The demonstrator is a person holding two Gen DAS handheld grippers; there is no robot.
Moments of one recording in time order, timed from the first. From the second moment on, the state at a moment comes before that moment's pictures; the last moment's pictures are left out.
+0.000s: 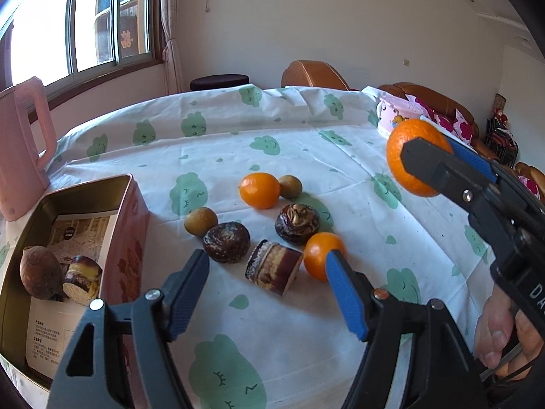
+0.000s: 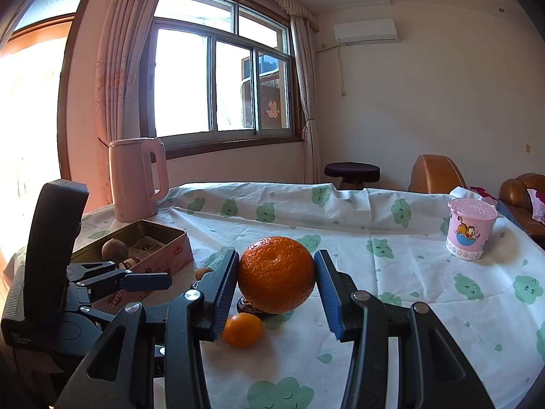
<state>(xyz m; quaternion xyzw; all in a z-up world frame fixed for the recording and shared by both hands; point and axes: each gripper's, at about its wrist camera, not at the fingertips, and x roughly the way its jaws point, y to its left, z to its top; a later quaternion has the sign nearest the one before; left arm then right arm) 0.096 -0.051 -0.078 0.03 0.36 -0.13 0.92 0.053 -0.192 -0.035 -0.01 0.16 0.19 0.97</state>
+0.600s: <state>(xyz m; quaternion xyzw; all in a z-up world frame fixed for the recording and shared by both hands) 0.060 -0.040 -0.056 0.03 0.28 -0.11 0.95 0.049 -0.187 -0.035 -0.02 0.15 0.19 0.97</state>
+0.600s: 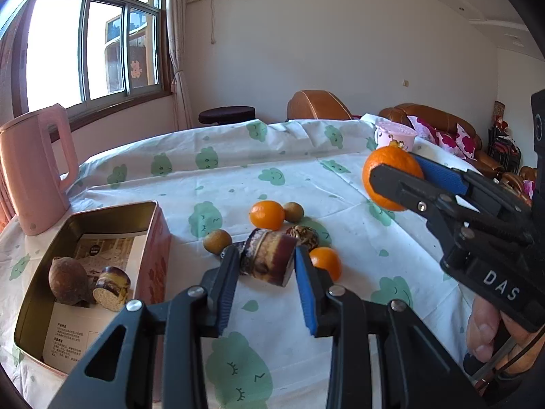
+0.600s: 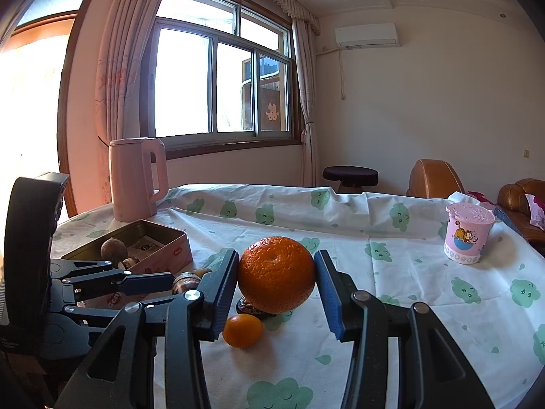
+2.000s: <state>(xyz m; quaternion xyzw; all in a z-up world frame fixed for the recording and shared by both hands) 0.037 0.114 -0.055 -0.04 0.27 0.07 0.96 0.051 -0.024 -0.036 -0.07 0.19 0.36 0.91</state>
